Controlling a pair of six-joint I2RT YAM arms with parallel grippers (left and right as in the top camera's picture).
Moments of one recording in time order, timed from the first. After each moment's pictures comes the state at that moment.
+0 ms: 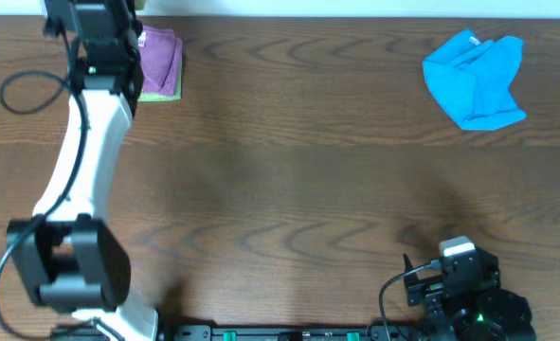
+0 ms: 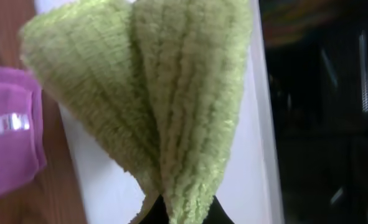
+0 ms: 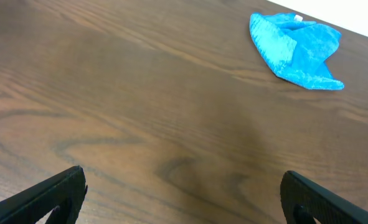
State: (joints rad) left arm 0.00 1.81 1.59 -0.02 -0.27 -1.38; right arm 0.14 0.03 0.54 -1.06 0.01 -0.19
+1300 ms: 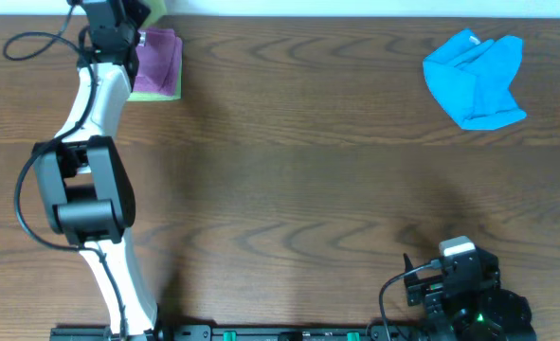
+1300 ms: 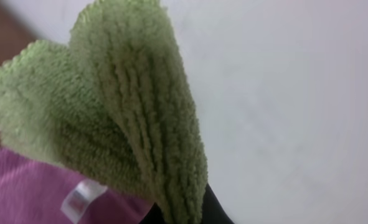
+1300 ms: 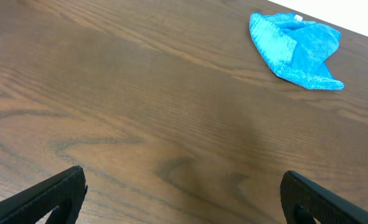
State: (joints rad) left arm 0.09 2.21 1.77 0.03 -0.02 -0.79; right arm 0.14 0.03 0.54 -1.06 0.01 -0.19
